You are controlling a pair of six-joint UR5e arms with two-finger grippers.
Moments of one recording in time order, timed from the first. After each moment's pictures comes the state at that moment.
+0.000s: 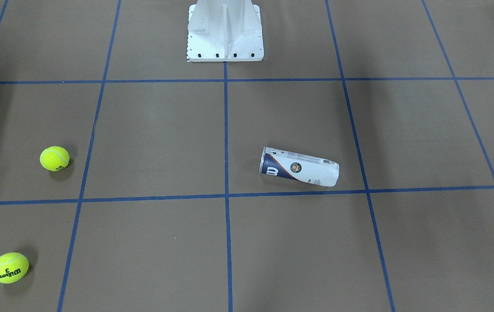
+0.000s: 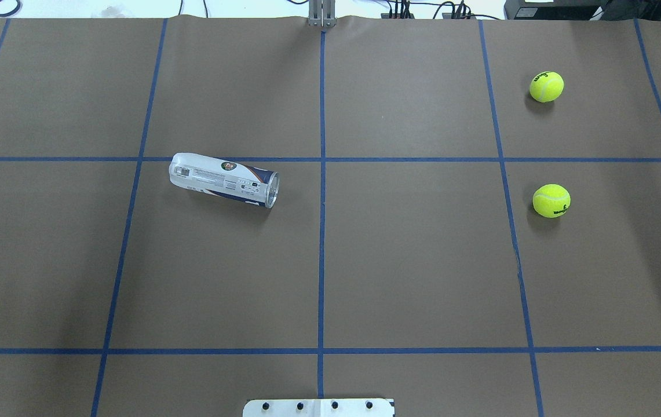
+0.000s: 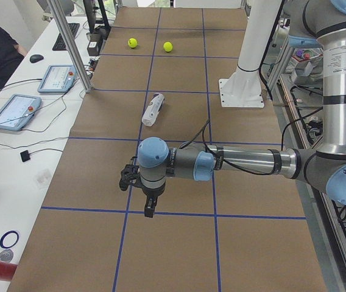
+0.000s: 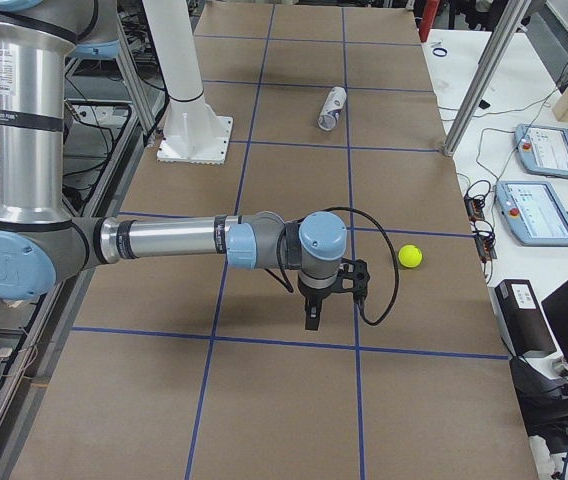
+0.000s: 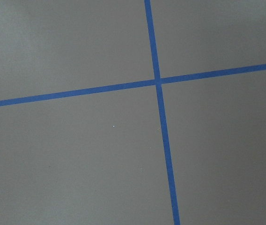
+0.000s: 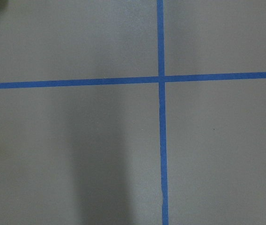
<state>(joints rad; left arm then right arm) -1.58 -1.46 -1.74 -1.62 -2.31 0.07 1.54 -1.66 1.76 -1.62 2.39 0.10</state>
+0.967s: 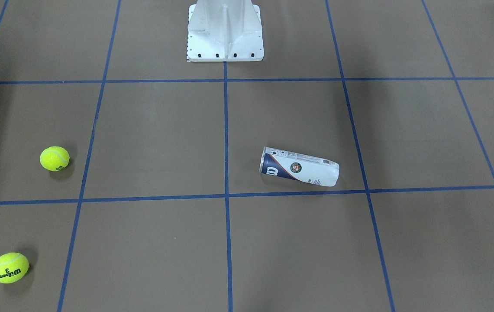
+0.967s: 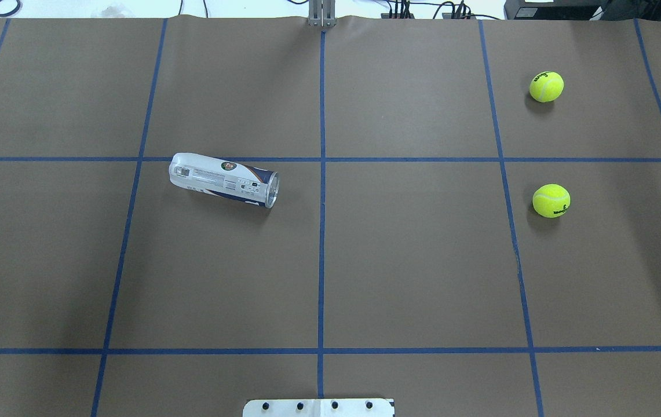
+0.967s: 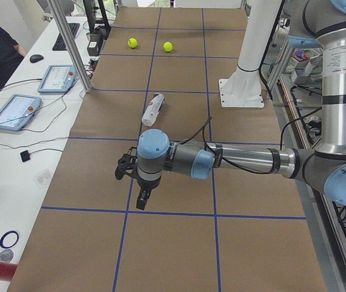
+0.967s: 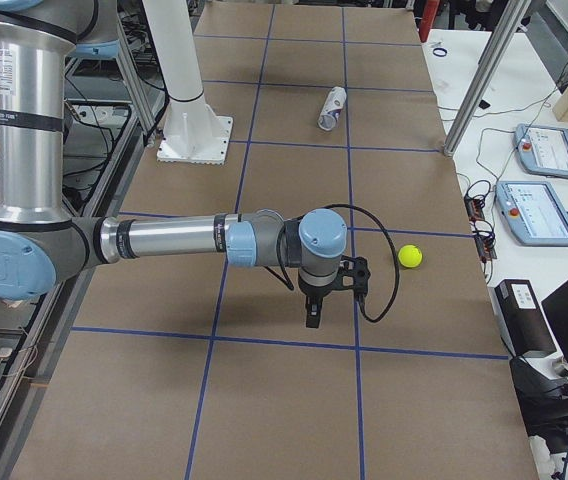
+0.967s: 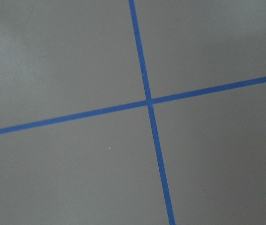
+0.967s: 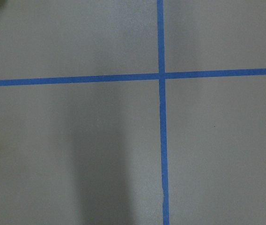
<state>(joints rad) -1.57 -1.48 -1.75 -1.77 -2.33 0.06 1.54 -1.66 1.77 -1.62 2.39 0.10</state>
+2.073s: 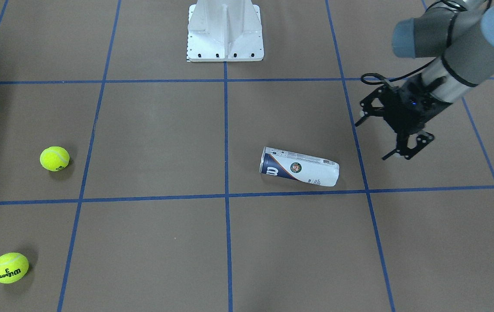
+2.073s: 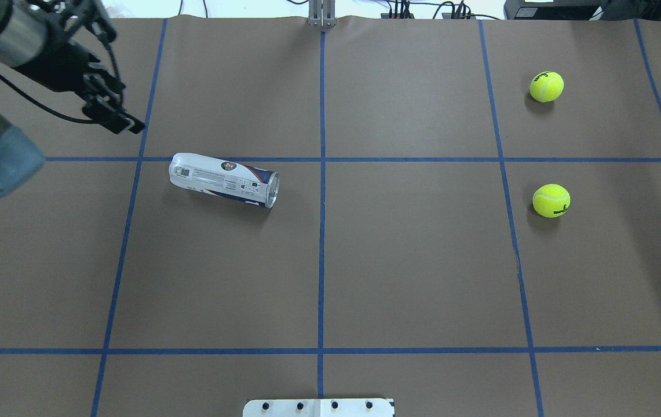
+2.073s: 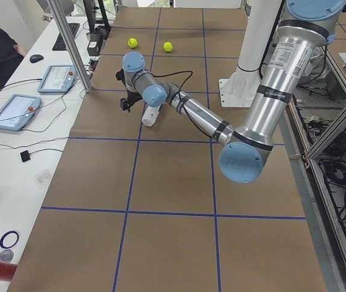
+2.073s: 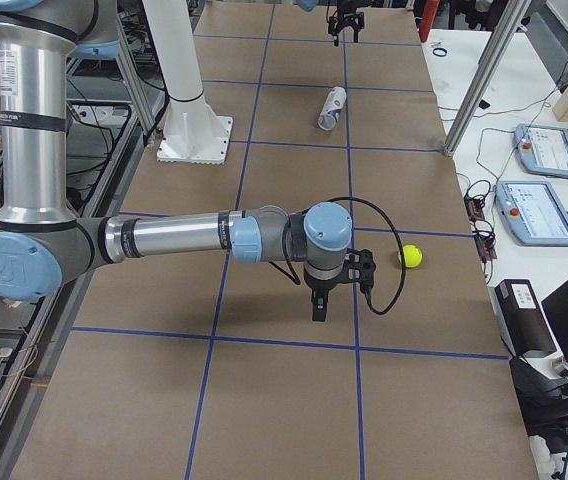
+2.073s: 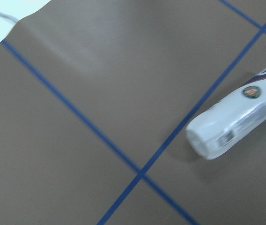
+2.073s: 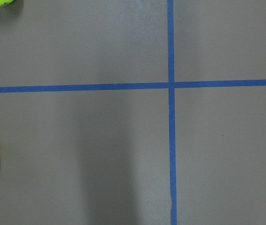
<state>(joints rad) -0.99 -2.06 -1.78 -1.78 -2.33 0.10 1.54 -1.63 1.77 -1.62 2.41 0.10</state>
